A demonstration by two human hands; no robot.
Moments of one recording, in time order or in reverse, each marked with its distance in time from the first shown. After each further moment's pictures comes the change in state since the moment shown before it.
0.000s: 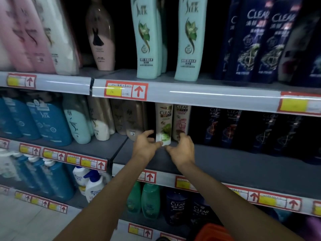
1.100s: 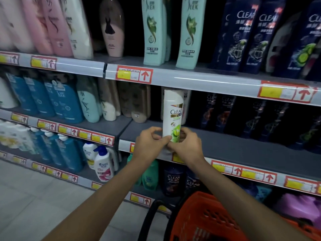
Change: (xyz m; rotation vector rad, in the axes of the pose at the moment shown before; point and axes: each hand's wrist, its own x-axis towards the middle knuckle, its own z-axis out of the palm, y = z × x) left_hand -0.127 0.019 -0.012 -0.001 0.023 0.118; right_hand -0.086 0.003 -0.062 0.230 -0.111 -0.079
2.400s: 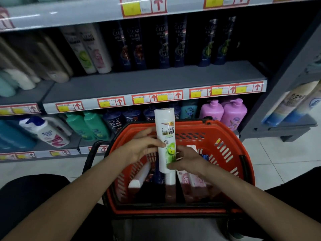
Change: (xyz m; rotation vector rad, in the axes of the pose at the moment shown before) left_hand -0.188 -0.012 0.178 -0.265 -0.796 -0.562; right_hand -0.241 0.185 -0.192 0.150 -0.395 0.587
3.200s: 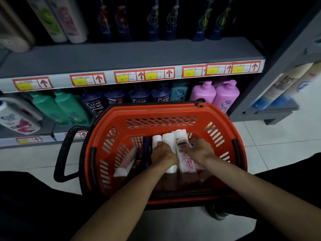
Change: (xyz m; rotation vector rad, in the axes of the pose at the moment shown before) left_hand 0.078 -0.117 0.103 0.960 0.285 -0.338; right_hand 0.006 0.052 -0.031 -0.386 0.402 0.354
